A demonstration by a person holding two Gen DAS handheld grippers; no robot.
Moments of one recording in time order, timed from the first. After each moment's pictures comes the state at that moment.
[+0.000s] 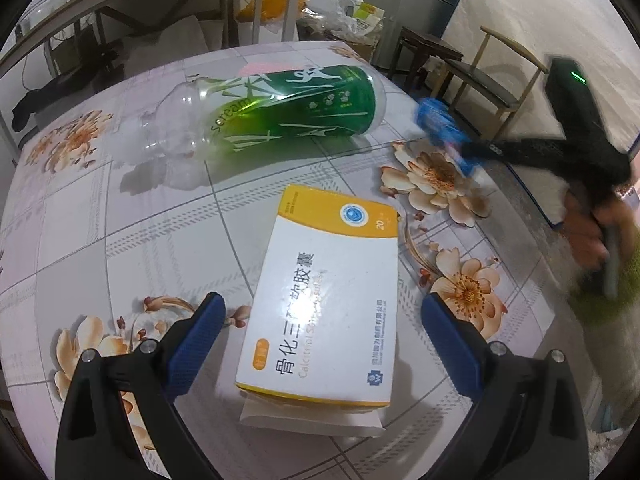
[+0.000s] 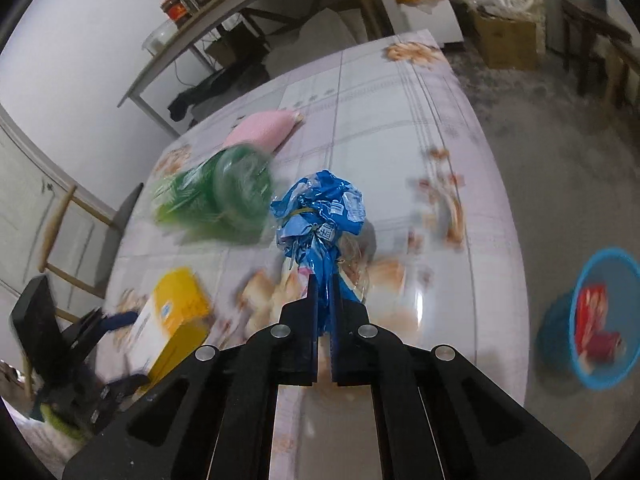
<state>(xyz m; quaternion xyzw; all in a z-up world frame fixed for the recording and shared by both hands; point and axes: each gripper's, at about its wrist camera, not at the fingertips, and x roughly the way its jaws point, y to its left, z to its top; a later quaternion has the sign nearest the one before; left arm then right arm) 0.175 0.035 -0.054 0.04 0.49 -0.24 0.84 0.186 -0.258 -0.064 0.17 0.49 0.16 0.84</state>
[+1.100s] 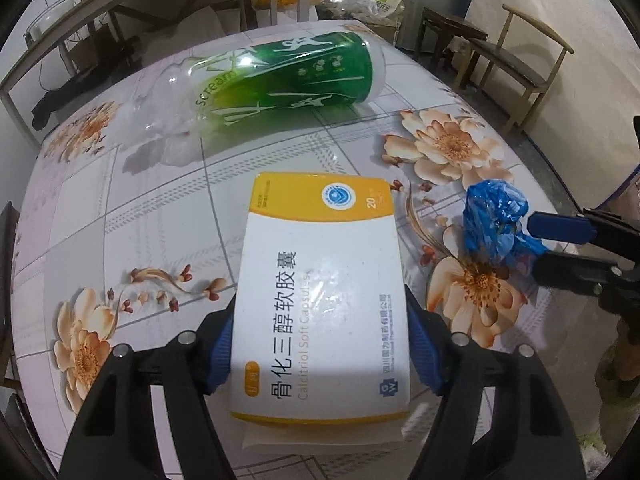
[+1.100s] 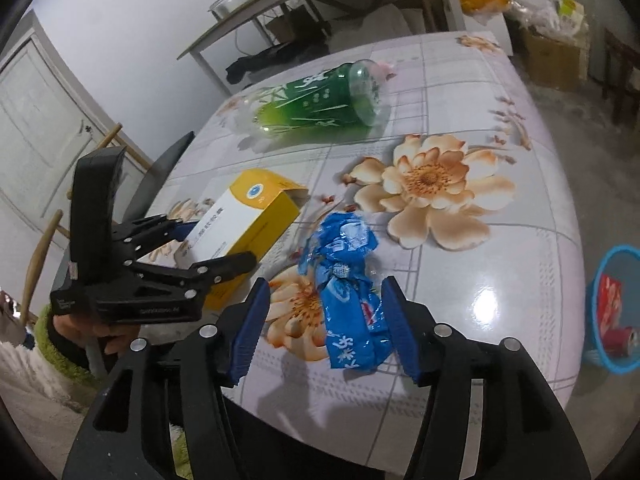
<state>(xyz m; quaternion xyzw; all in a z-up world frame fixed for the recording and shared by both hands) 0.162 0.004 -0.067 0.08 0.50 -0.19 0.84 0.110 -0.205 -0.064 0.11 0.48 0.23 0.84</state>
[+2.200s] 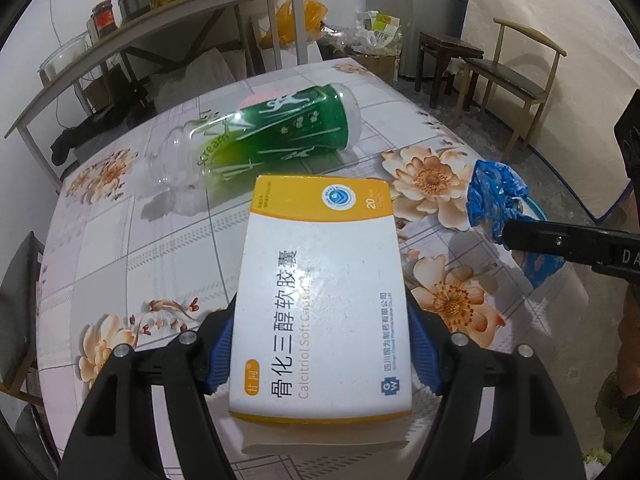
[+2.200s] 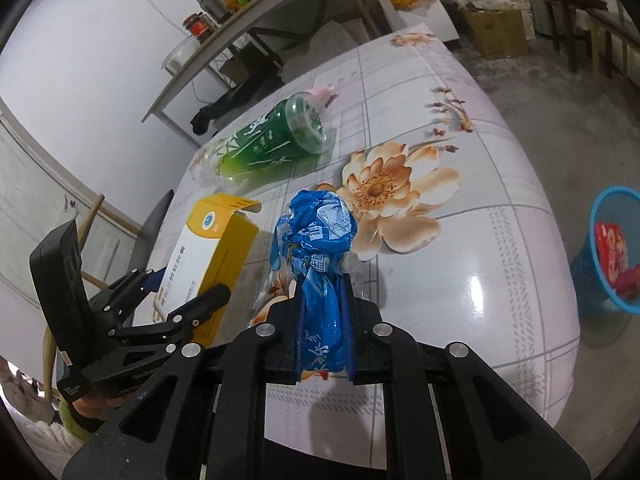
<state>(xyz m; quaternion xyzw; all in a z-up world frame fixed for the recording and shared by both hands) 0.140 -0.017 -0.040 0.12 0.44 -0.17 0.88 0.104 -0.237 -0.063 0.22 0.46 0.16 0.85</state>
